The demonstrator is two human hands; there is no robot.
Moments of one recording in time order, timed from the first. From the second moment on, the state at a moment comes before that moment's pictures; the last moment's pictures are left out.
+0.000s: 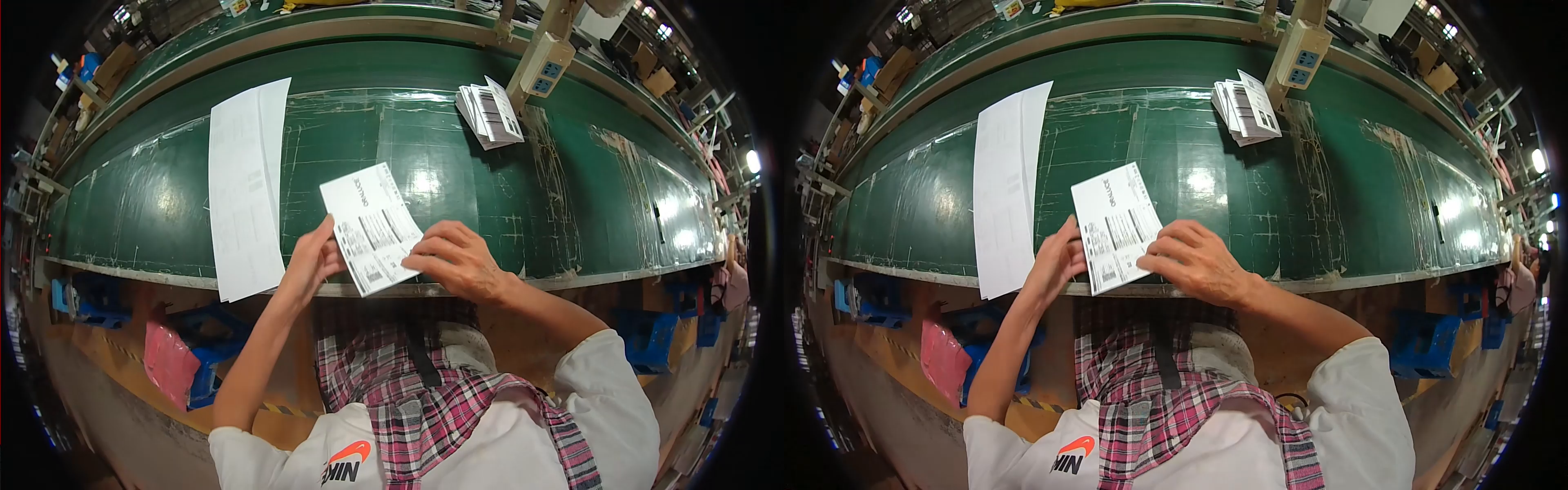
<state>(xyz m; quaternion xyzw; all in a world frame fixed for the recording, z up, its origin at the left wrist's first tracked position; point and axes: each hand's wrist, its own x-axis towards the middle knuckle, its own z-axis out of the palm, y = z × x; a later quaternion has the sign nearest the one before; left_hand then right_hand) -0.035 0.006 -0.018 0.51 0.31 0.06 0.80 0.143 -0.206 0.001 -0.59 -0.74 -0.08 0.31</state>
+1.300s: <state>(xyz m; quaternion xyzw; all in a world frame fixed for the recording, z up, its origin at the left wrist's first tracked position) -0.043 -0.008 -0.046 0.95 -0.05 0.25 0.20 0.163 -0.229 -0.007 -0.71 -0.52 0.19 0.43</state>
